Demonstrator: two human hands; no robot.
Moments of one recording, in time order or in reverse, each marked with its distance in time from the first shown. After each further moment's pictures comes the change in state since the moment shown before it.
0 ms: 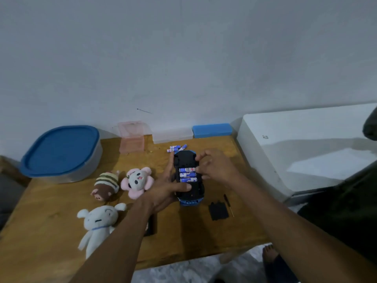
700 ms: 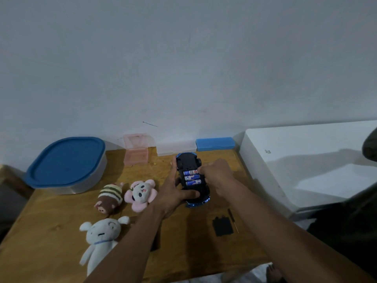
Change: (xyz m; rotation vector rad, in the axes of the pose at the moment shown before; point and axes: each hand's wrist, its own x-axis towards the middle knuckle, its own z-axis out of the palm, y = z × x) left_hand 0.013 0.009 0.000 0.164 0.164 0.119; right_hand 0.005 -0.034 0.015 0.178 0.251 0.210
